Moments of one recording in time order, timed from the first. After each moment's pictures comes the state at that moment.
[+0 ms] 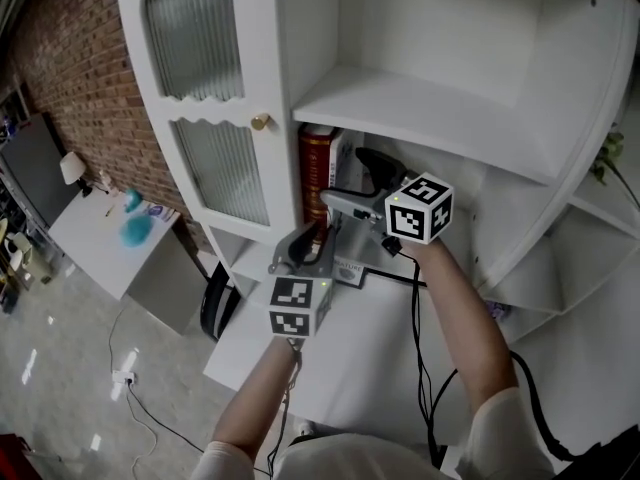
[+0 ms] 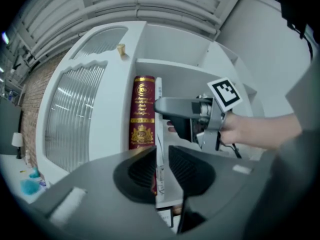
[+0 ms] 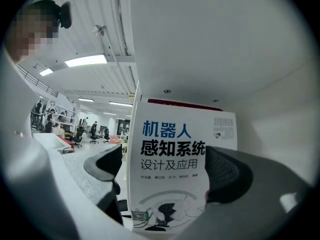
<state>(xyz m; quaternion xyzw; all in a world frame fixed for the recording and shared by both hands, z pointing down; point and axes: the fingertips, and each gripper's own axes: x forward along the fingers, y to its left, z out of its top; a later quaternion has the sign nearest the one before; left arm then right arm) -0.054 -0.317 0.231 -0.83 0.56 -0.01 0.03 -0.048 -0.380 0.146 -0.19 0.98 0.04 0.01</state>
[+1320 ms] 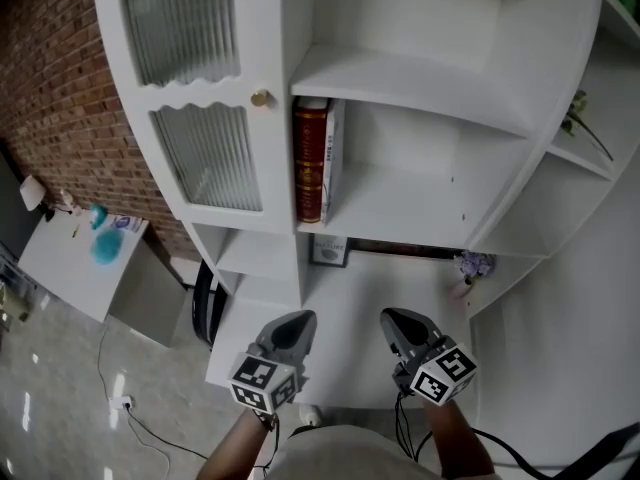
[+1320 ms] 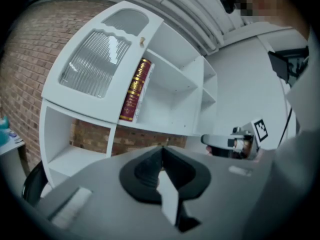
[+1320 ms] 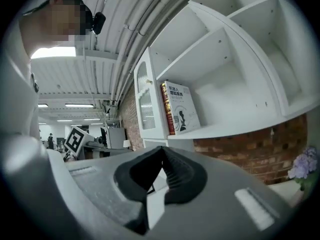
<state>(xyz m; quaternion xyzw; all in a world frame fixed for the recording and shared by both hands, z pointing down) -0.086 -0.157 0.359 -0.91 0.39 0.00 -0.13 0.044 -0.138 0.321 -0.43 0.90 -0.08 0.02</state>
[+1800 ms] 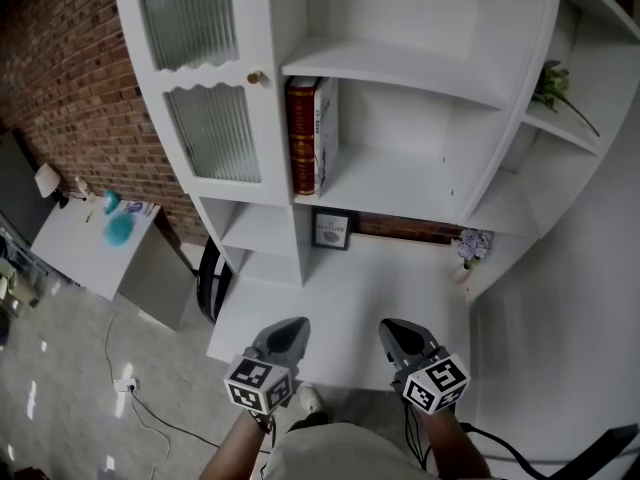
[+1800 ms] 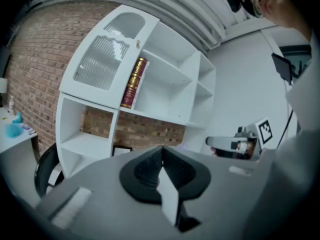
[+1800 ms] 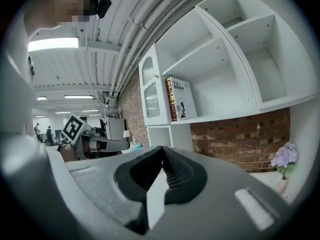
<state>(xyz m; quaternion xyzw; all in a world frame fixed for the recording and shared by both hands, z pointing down) -0.079 -0.070 0.383 -0.90 0.42 -0.03 -0.15 0.067 -0.051 0.357 -0.45 0.89 -0.09 -0.03</state>
